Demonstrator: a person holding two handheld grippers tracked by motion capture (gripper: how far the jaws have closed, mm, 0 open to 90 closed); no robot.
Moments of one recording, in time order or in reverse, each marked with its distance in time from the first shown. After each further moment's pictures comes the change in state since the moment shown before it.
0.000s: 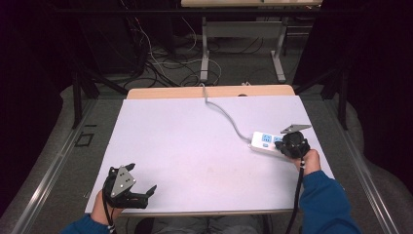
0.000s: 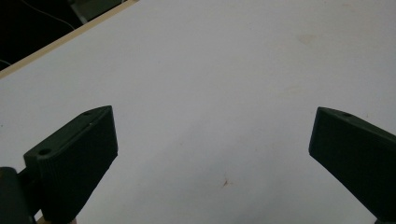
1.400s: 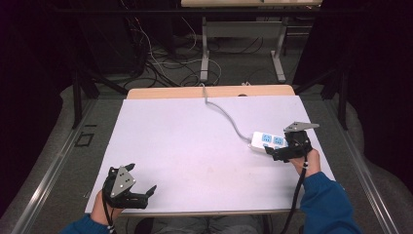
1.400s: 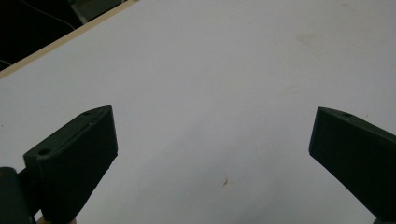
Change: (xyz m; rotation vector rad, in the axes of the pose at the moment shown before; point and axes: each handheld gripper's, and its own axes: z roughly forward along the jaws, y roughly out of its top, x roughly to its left) left arm 0.000 0.000 -0.001 0.001 0.000 0.003; right arm 0.011 0.011 -0.027 -0.134 0.111 0.023
